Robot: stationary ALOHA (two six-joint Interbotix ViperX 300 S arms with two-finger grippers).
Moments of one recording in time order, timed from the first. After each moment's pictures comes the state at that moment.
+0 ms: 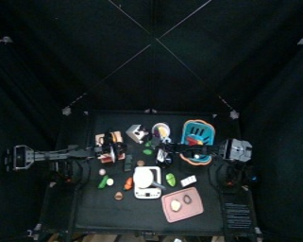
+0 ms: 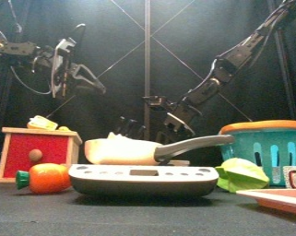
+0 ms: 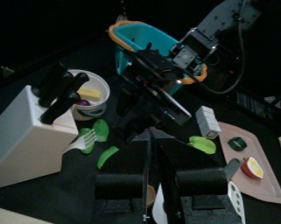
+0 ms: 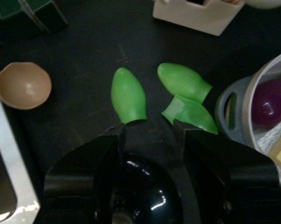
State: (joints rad) left arm 0.29 -0.52 1.08 0.00 -0.38 -0.32; right arm -0.35 0.19 0.53 -0.19 0.12 0.22
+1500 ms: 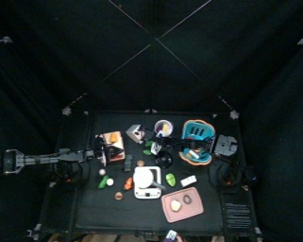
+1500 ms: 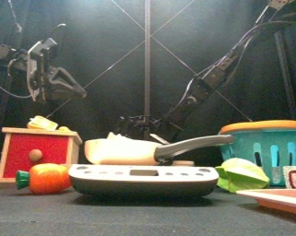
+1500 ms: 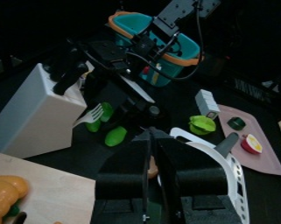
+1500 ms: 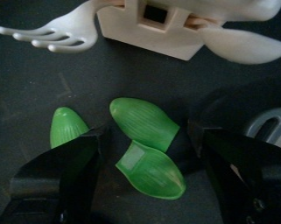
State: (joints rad) left arm 0.29 -0.65 1.22 0.03 -0.38 -0.32; right arm -0.42 0.37 0.34 -0.25 0.21 0.21
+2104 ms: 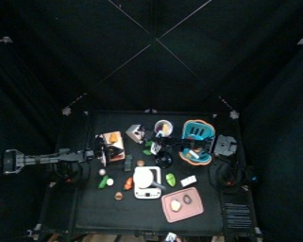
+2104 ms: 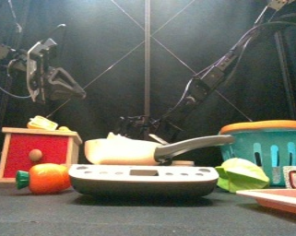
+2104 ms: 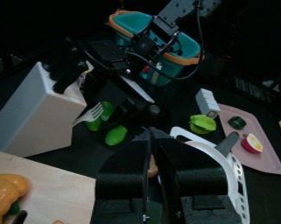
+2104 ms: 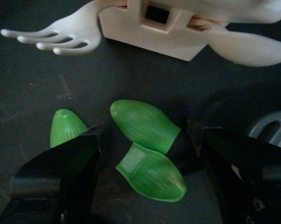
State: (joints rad) left arm 0.29 -0.65 1.23 0.03 -0.38 -0.32; right arm -0.41 0.38 0.33 -0.25 0.22 0.20
